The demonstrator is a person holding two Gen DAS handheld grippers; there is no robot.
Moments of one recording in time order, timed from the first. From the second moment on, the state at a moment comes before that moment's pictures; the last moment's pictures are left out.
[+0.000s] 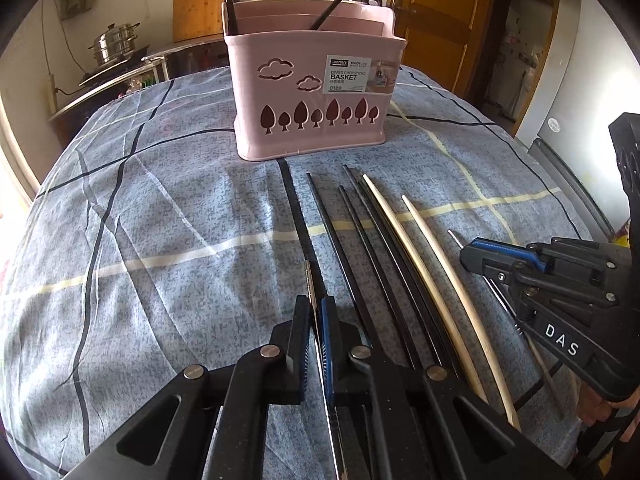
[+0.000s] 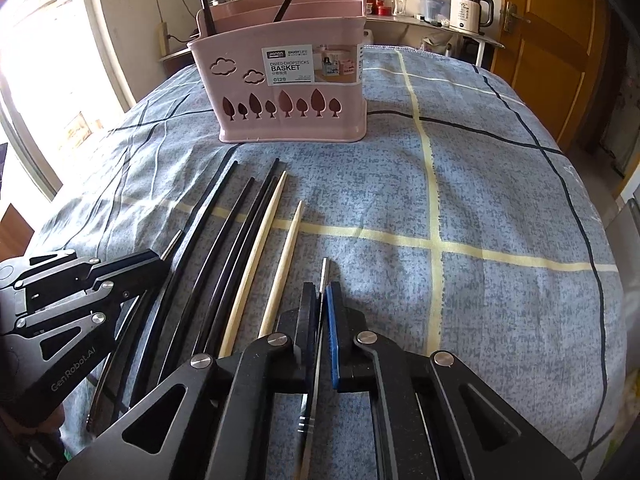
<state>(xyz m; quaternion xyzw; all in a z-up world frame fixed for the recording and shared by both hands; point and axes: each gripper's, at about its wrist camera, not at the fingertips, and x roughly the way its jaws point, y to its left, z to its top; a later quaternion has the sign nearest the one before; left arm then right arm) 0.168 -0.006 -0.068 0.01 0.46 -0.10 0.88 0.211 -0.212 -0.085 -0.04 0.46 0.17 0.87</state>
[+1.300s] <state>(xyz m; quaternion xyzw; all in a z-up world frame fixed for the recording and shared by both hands) 0.172 0.028 0.088 -0.03 0.34 -0.14 0.93 0.207 -0.242 0.060 0.00 0.32 0.20 0.93</state>
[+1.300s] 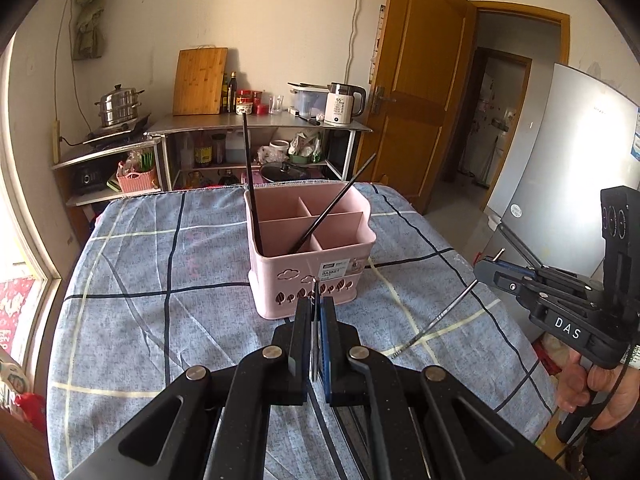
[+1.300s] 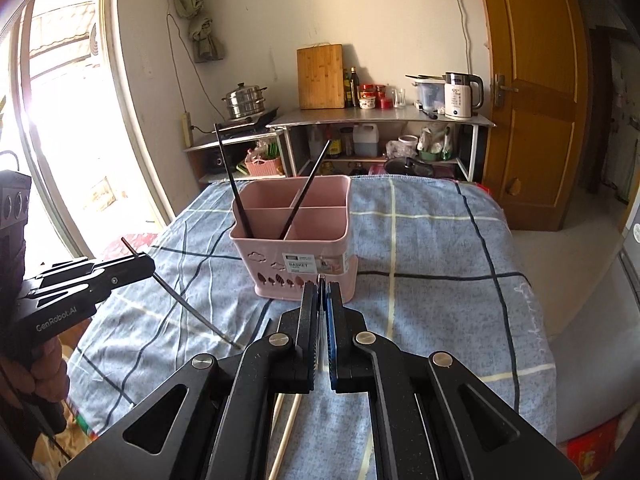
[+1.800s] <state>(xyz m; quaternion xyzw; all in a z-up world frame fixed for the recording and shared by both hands) 0.170 0.029 0.101 -0.04 0.34 -0.15 0.93 0.205 -0.241 0.074 0.01 0.31 0.21 0.93</state>
